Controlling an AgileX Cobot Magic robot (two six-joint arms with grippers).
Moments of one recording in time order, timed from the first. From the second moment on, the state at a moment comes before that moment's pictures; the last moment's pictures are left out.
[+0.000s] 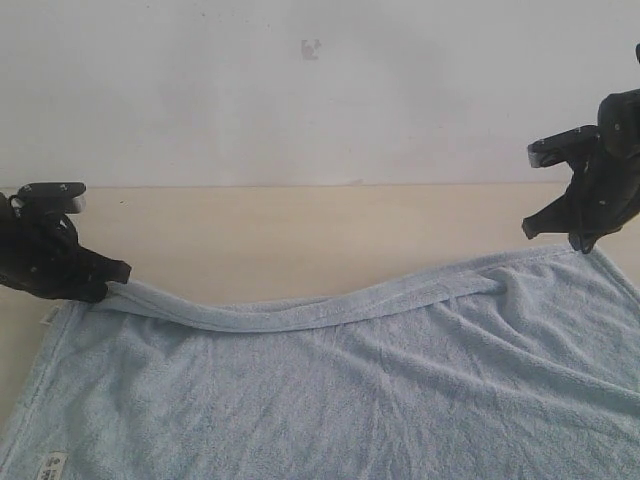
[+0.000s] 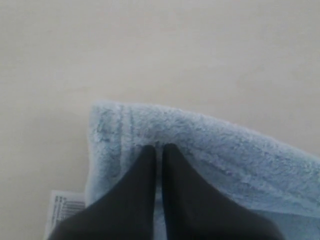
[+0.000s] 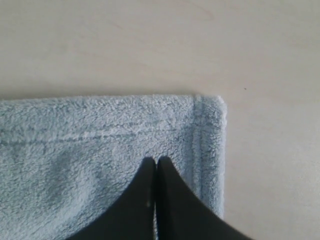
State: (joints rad) left arm 0.05 2.06 -1.18 -0.53 0.36 0.62; right arm -0.02 2.19 -1.62 -0.22 0.68 -0.08
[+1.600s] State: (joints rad) left arm 0.05 2.09 -1.20 -0.54 0.22 0.61; right arm -0.22 2.36 -1.77 -0.27 0.78 -0.06
